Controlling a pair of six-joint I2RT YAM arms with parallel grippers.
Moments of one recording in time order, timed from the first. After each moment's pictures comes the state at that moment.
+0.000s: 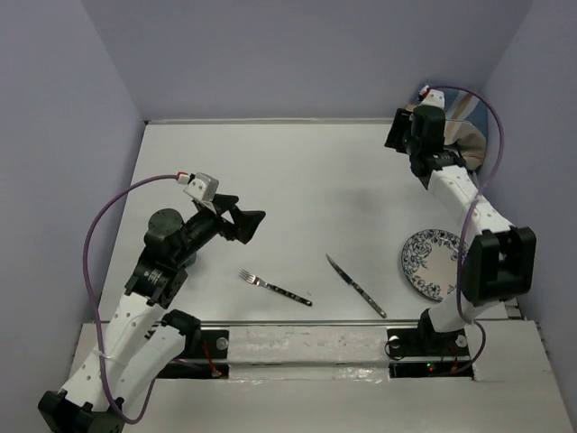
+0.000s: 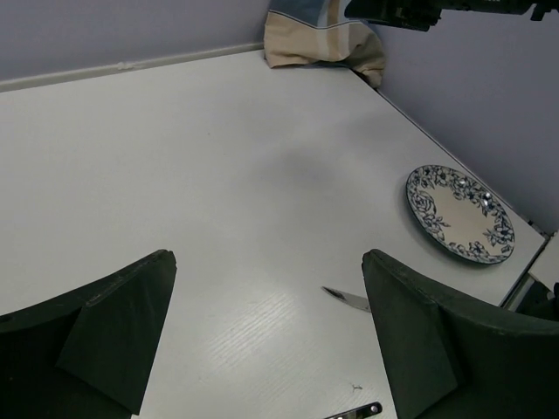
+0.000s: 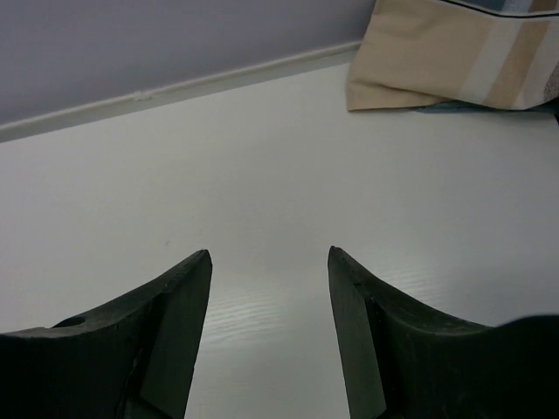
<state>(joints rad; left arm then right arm) -0.42 0.63 0.66 -0.06 0.32 -0.27 0.15 1.51 1.30 -0.13 0.21 0.28</state>
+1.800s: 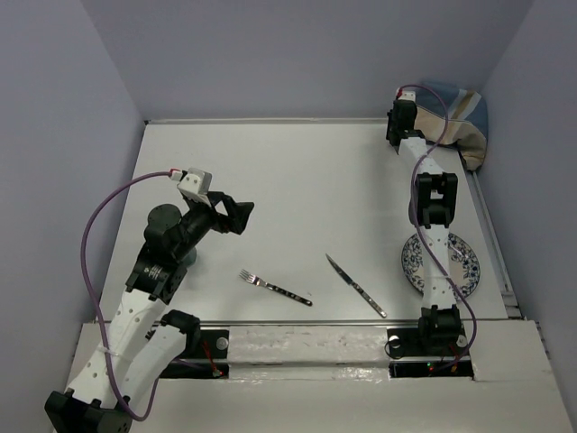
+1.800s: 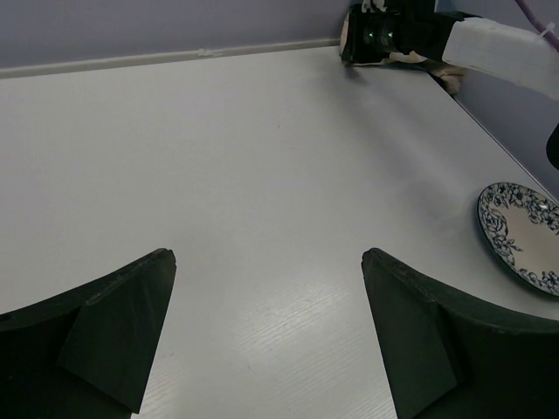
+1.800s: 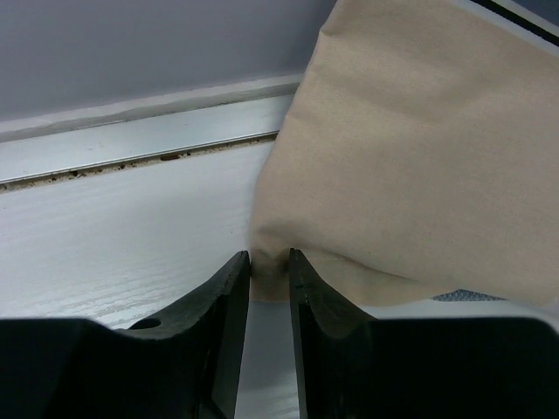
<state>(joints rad) -0.34 0.66 0.66 -0.08 0.22 -0.24 0.02 2.74 2.46 -0.23 0.30 0.03</state>
